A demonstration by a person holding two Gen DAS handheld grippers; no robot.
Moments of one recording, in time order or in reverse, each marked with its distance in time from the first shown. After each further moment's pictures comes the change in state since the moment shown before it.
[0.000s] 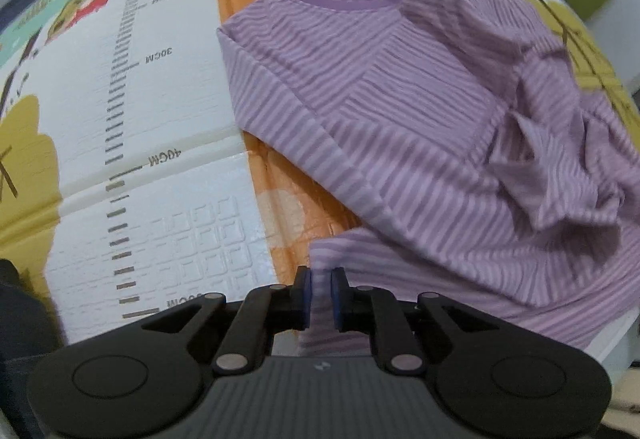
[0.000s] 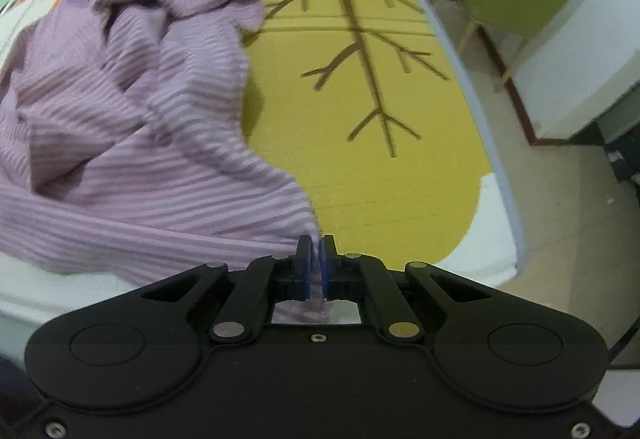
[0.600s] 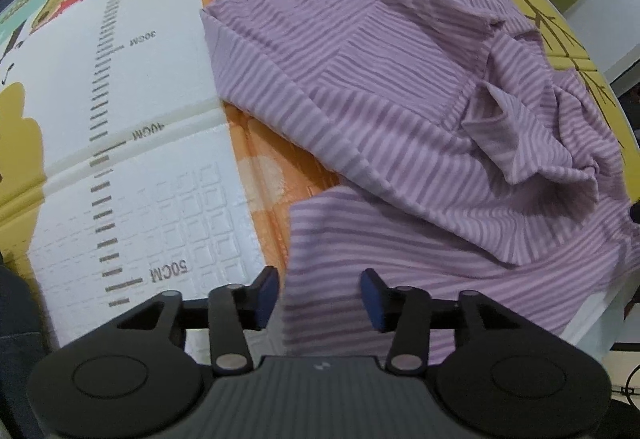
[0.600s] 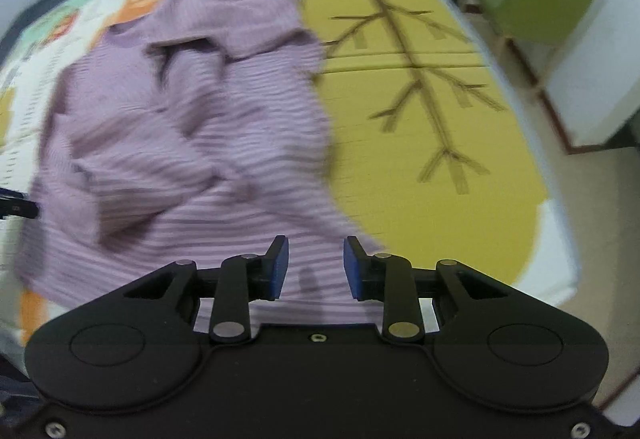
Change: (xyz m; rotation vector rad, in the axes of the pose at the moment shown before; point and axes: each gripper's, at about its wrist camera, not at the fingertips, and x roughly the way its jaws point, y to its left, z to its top) left arm -0.006 0.003 -0.018 0.016 0.017 -0.084; right arm -0.010 0.036 0.022 0.064 -0.094 0.149
